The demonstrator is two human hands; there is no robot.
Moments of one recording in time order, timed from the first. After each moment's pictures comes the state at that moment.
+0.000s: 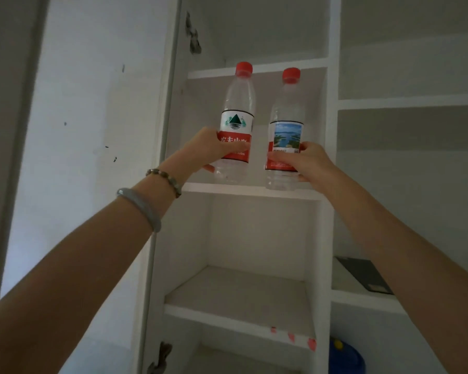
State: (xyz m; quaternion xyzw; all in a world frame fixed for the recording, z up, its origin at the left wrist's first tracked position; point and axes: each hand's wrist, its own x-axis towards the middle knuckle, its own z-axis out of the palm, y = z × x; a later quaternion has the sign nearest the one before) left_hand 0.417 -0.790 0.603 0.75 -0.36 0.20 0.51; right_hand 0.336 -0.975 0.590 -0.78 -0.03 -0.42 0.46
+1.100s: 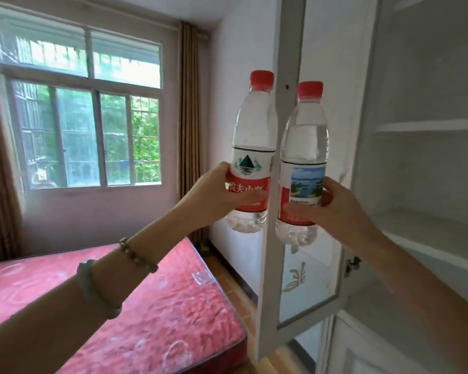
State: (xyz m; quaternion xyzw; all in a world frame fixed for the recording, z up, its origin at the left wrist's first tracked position) left_hand 0.155 -0.492 0.418 0.85 -0.10 0.26 0.44; right_hand 0.216 -0.702 0.398 -0.73 -0.35 -0.13 0.58
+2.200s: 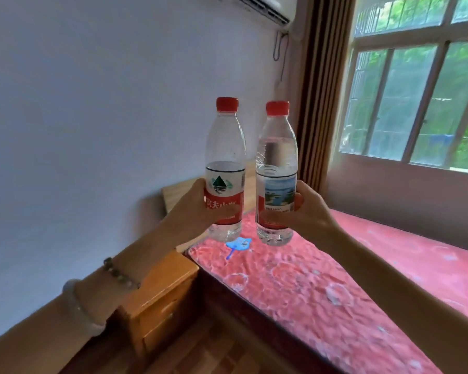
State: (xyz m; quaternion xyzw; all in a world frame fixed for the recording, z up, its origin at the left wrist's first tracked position) left_hand -0.251 -0.140 0.299 0.71 0.45 0.46 0.30; right_hand -0.035 -0.153 0.295 -0.45 -0.66 0.29 0.52
